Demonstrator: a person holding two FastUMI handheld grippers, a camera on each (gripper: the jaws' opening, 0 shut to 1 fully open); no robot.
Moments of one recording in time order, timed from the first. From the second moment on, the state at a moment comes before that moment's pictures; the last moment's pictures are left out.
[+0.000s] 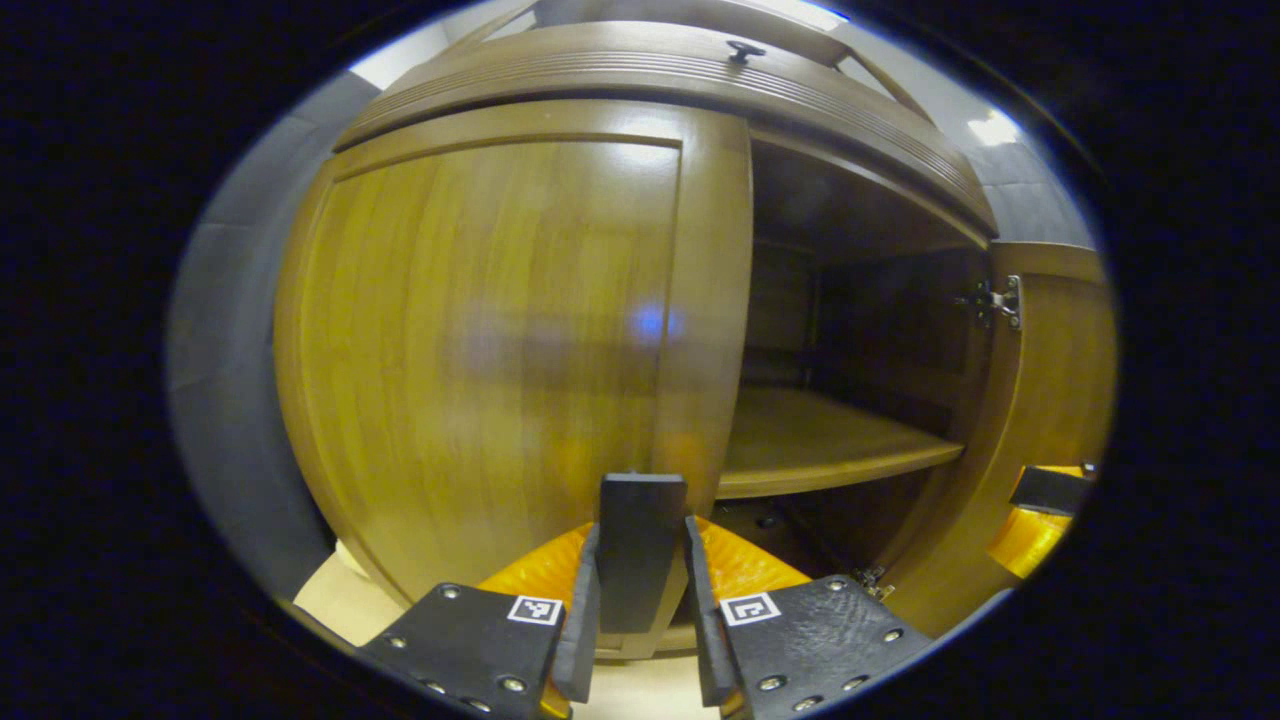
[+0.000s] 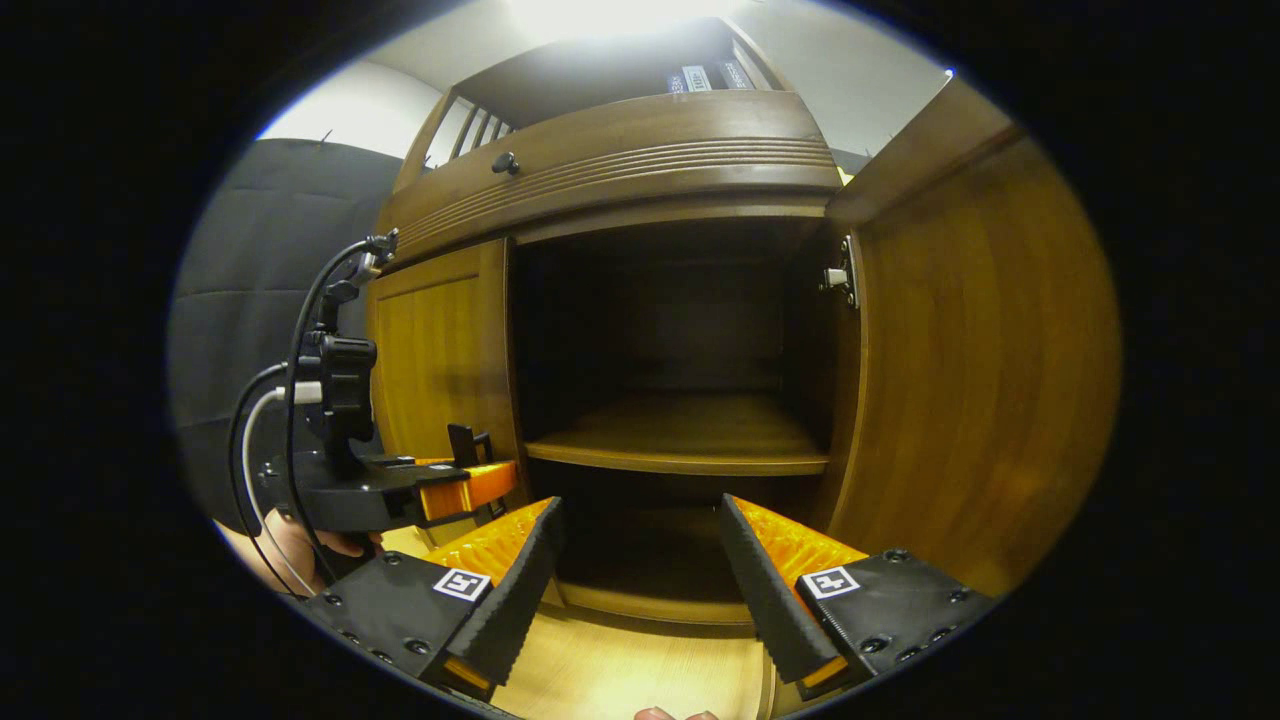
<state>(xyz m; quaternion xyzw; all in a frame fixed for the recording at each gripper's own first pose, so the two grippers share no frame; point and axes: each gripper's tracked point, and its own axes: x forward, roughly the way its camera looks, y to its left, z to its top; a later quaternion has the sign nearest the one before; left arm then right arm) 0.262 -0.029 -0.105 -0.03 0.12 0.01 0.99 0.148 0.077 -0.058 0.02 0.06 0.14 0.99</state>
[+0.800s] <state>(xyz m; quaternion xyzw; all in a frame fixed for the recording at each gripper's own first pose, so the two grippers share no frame) 0.255 -0.025 -0.110 -0.01 0.14 0.01 0.99 0.142 0.074 -0.067 0.03 0.07 0.13 0.99</state>
